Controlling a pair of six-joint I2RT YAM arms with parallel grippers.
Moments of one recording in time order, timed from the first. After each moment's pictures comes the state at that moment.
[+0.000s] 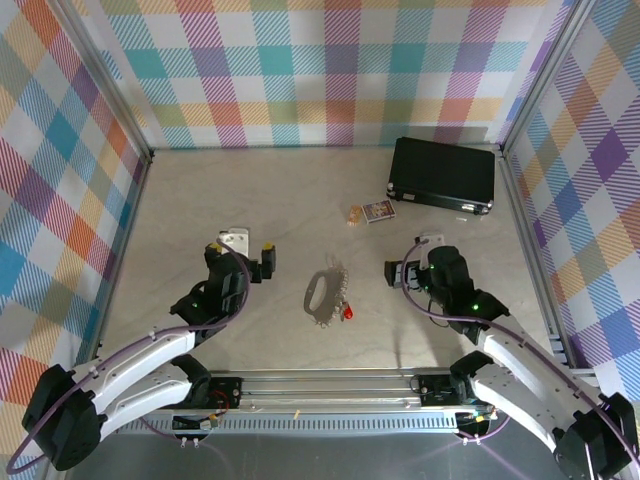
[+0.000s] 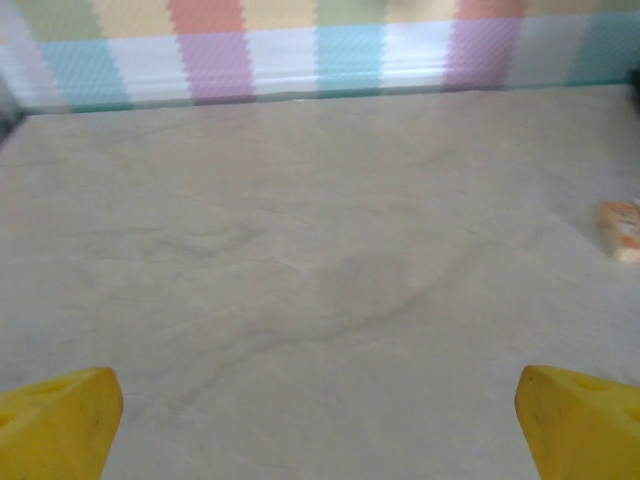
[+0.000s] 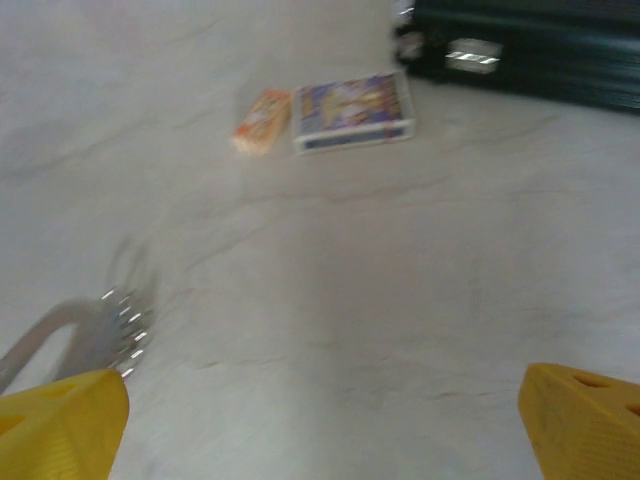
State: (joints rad) left arm -0.64 0.91 0.48 0.01 -0.63 -0.23; right arm 0.48 0.78 0.48 -0.27 0.16 0.26
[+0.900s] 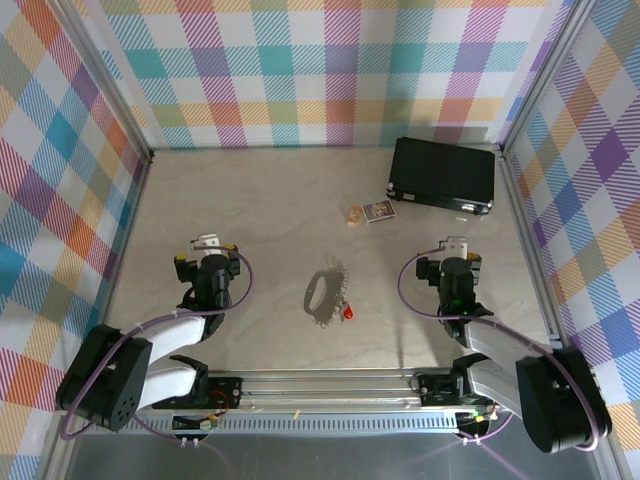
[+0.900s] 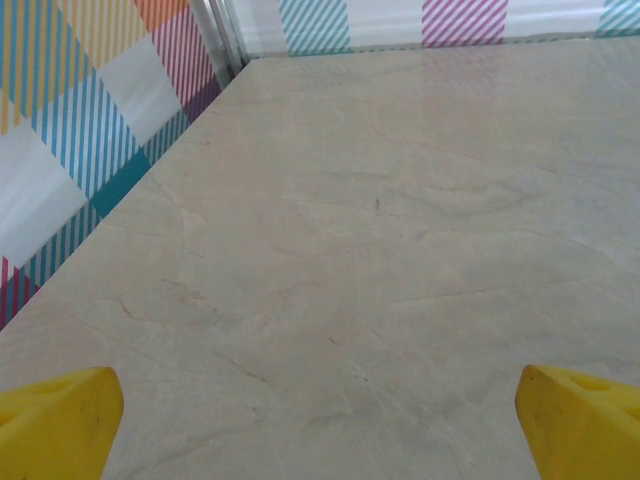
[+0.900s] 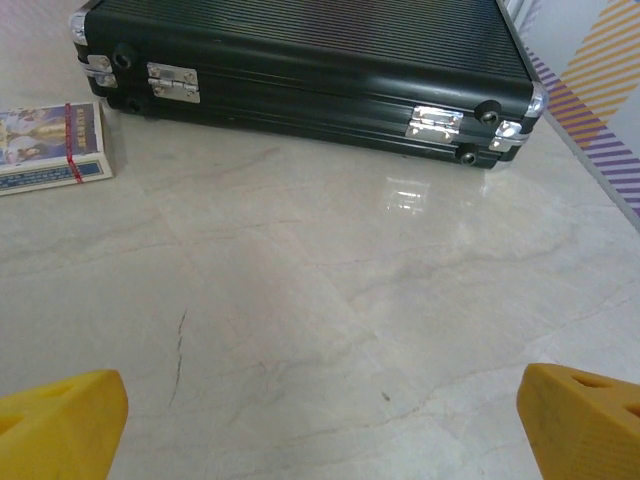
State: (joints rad) left arm -0.32 1.21 0.25 0.56 -0.69 -0.09; right arm 0.25 1.08 0.19 0.46 0.39 0.04
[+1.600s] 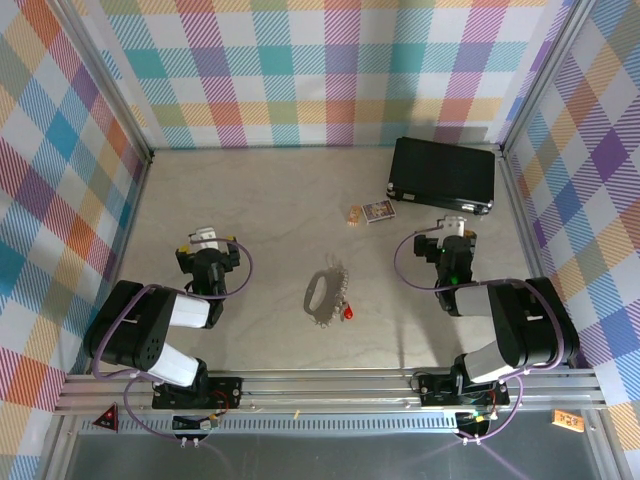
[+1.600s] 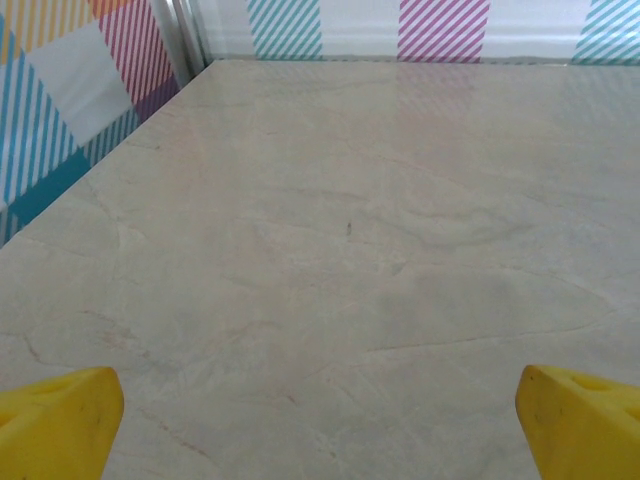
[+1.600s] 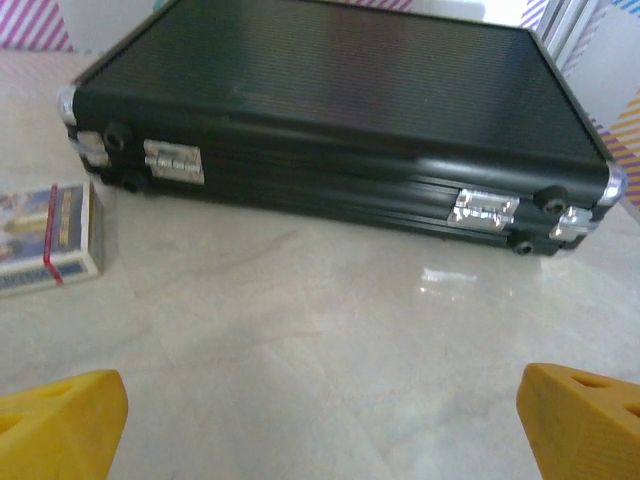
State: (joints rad) left arm -0.19 1.50 0.27 0.89 -0.50 -0.09; right arm 0.13 1.48 0.35 0.79 0.24 0.00
